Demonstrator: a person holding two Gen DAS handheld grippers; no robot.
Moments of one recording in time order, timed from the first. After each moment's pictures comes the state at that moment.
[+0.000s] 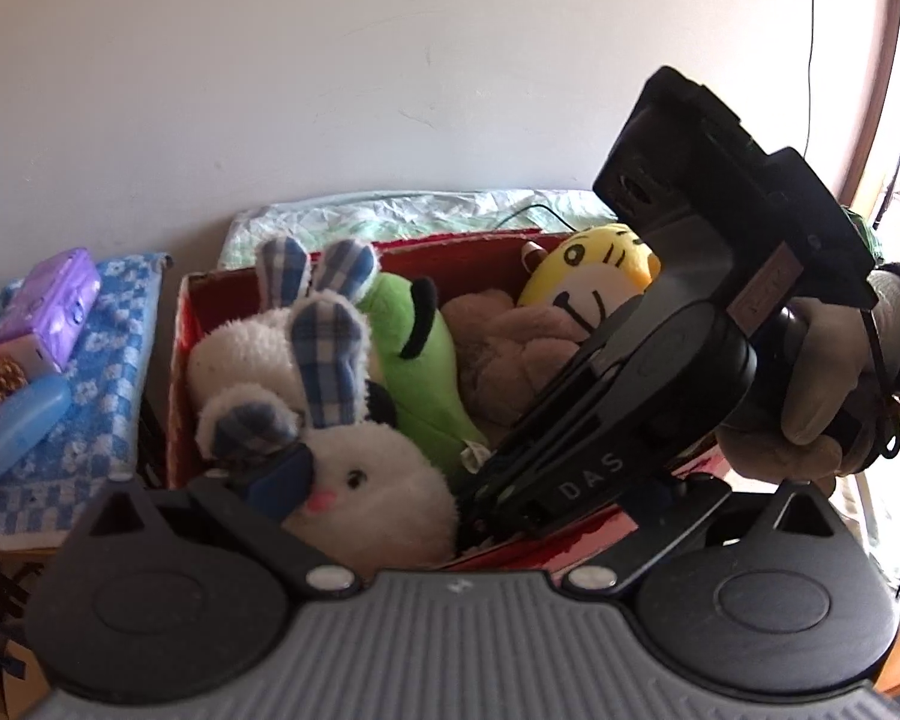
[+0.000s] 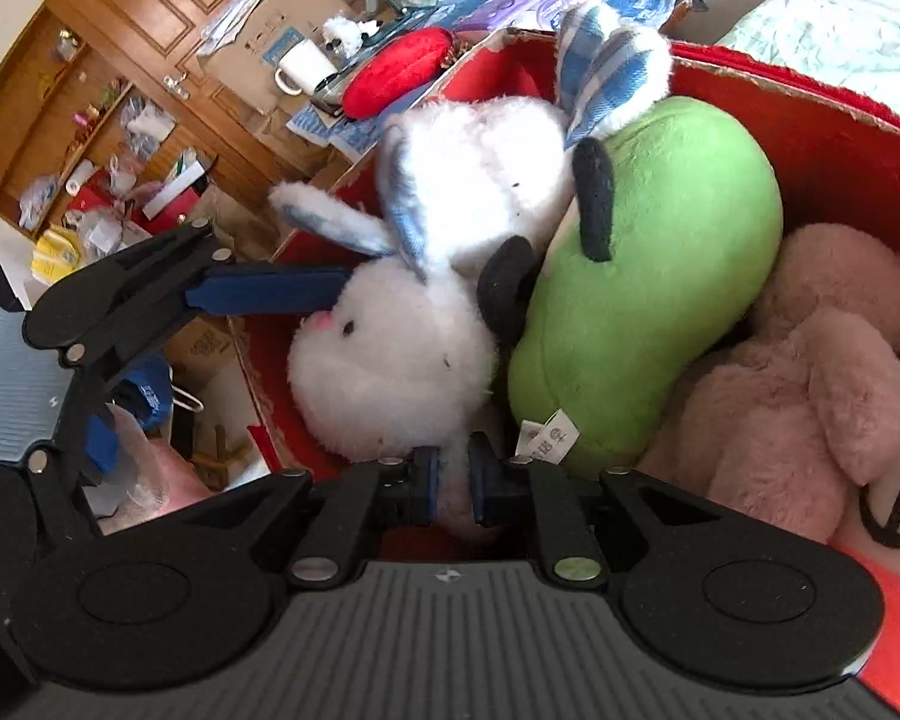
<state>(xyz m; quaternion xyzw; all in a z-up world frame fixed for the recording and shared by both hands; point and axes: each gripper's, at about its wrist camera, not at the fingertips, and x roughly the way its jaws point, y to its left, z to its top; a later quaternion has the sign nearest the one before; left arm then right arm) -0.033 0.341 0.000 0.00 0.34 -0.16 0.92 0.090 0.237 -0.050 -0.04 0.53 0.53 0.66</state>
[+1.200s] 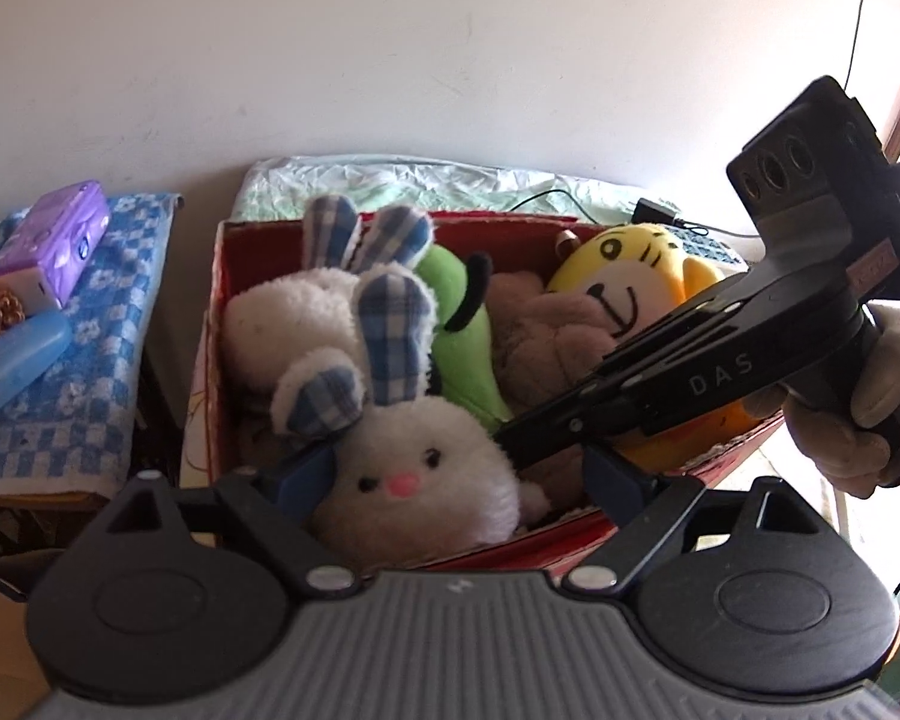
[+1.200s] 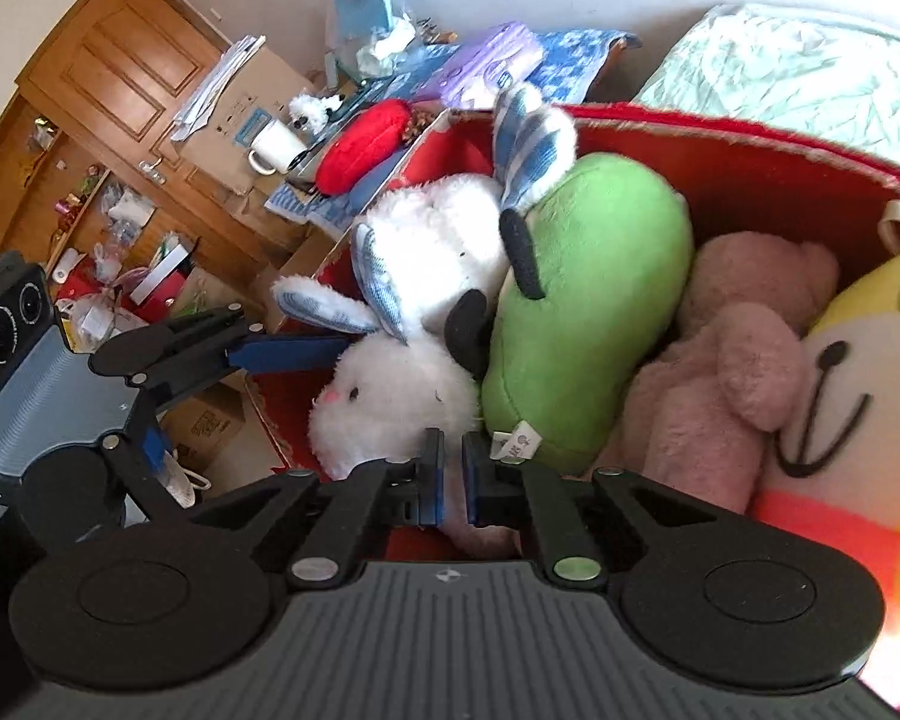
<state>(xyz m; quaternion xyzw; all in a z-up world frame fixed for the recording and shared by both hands) -0.026 0.368 0.001 -0.06 0.38 -0.16 0.91 0.095 0.205 -0.027 0.03 0.51 0.49 0.71</state>
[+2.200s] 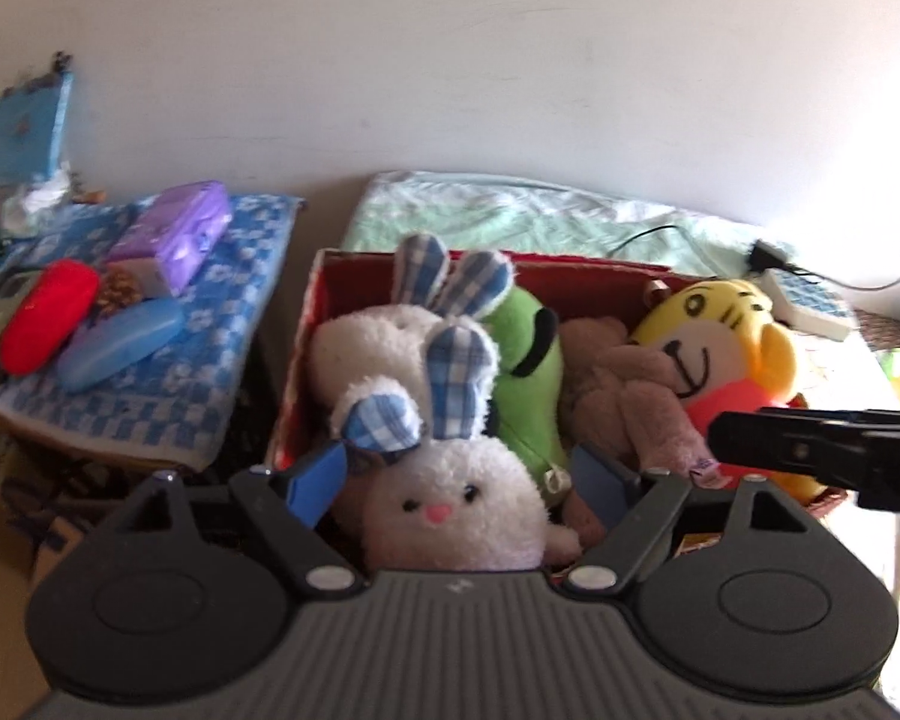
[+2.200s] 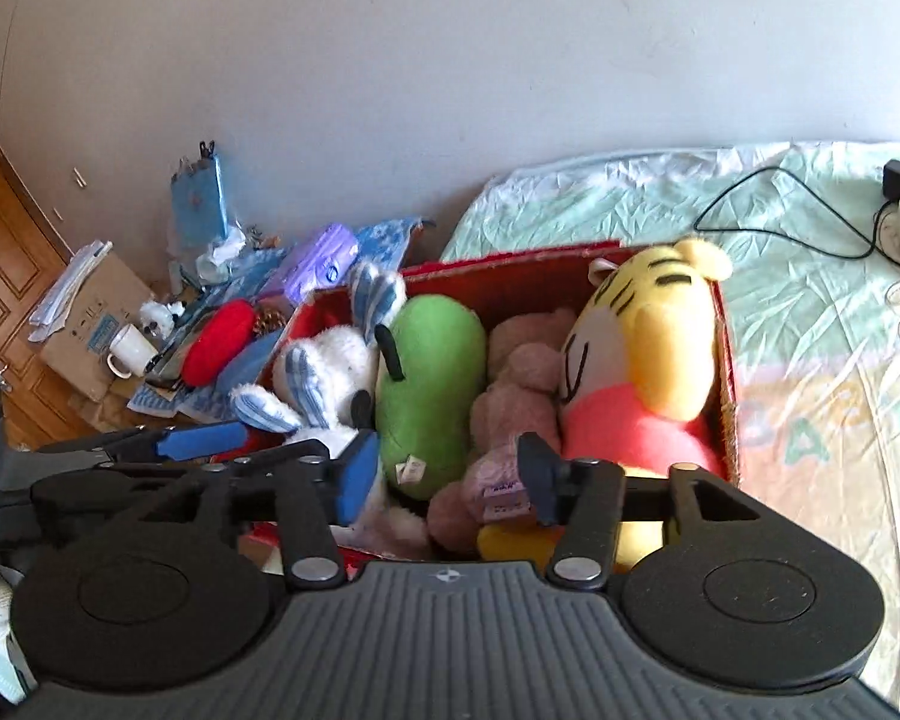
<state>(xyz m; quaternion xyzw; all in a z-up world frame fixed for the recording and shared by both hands) -0.026 0.334 0.024 -0.05 0.39 0.02 0.92 0.010 0.147 0.018 0.11 0.38 0.28 0.87</state>
